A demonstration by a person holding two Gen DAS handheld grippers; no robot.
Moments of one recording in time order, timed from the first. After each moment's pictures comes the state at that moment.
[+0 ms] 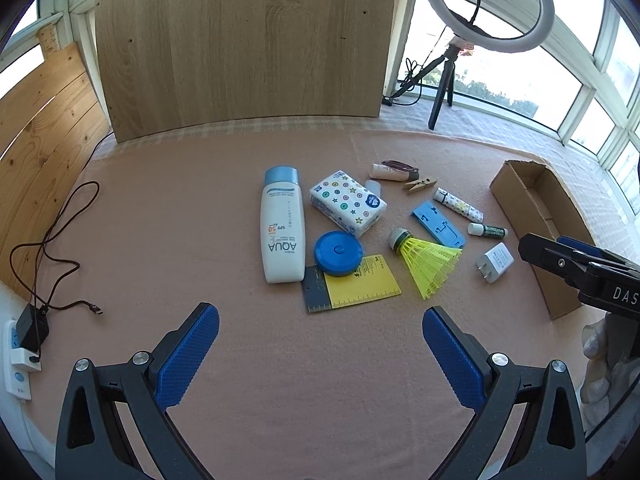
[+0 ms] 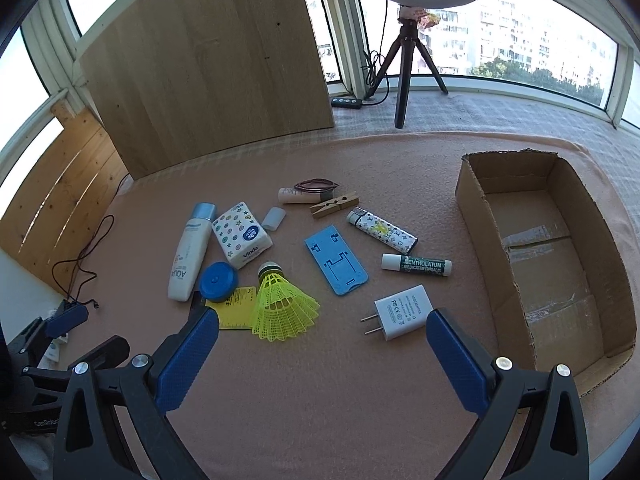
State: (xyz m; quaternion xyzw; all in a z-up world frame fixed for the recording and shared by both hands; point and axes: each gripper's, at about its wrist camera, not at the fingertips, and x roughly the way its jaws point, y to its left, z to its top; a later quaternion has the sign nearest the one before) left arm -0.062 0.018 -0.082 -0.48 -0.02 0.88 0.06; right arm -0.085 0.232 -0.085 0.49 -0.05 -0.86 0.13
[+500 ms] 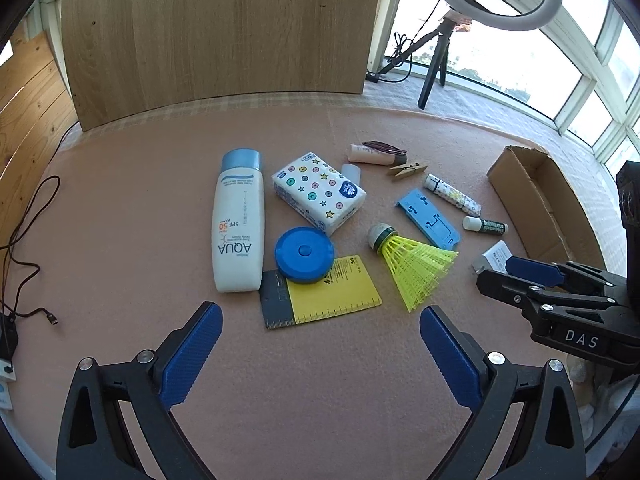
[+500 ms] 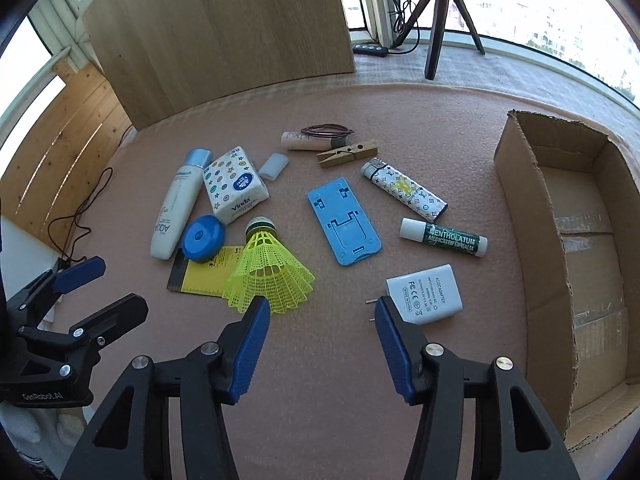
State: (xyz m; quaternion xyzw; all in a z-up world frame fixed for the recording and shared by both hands) left arm -0.102 0.047 -0.117 -0.51 -0.03 0.86 0.08; right arm -0.105 0.226 -0.133 0.54 -0.02 -0.82 0.18
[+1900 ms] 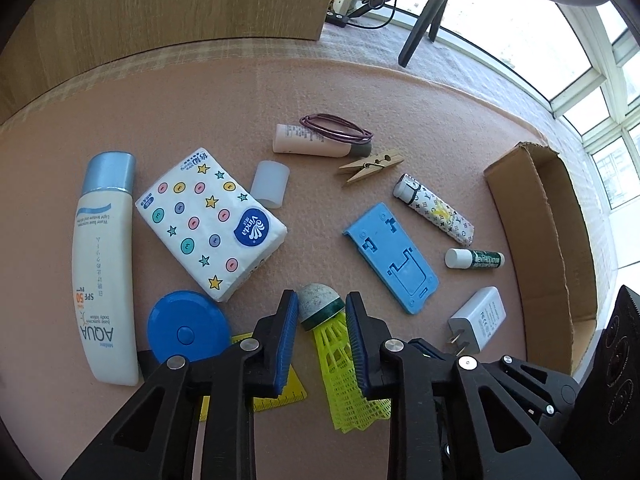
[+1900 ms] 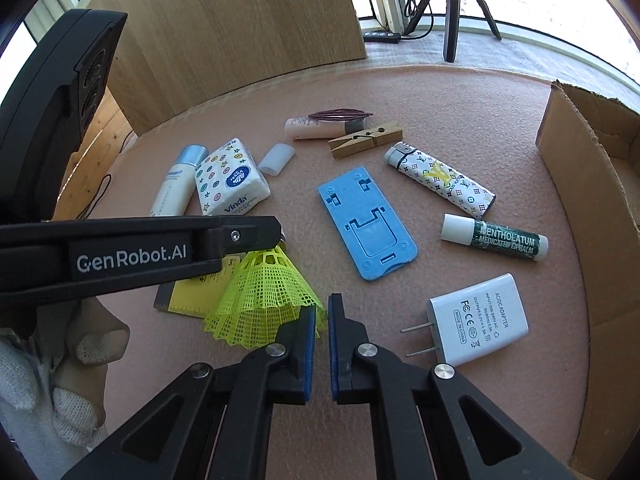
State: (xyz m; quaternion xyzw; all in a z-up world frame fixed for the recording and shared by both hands) left arm -0.202 0.110 -0.173 -0.60 -0.06 0.79 0.14; right arm -0.121 0.211 -0.172 0.53 -0.05 -0.82 0.20
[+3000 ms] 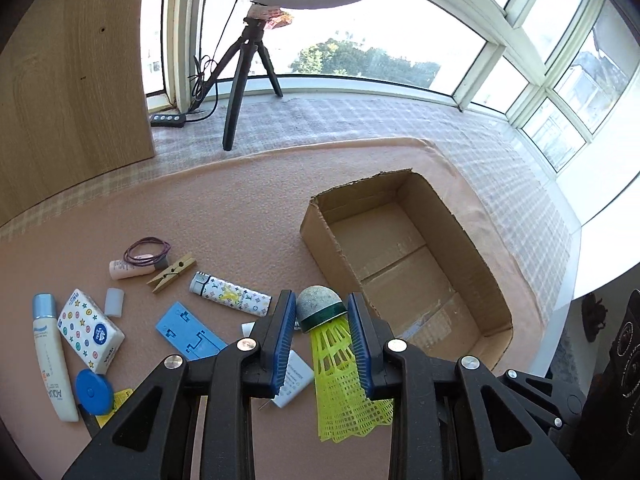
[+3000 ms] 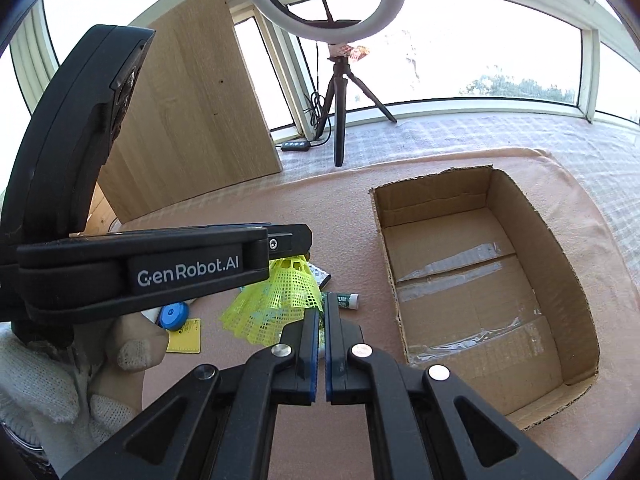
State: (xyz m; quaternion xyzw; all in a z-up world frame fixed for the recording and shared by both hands) left arm -0.177 0.265 -0.065 -0.50 -0.01 0.83 0.26; right arm -0.082 0.335 -0.071 0.42 -0.09 -0.90 0.10
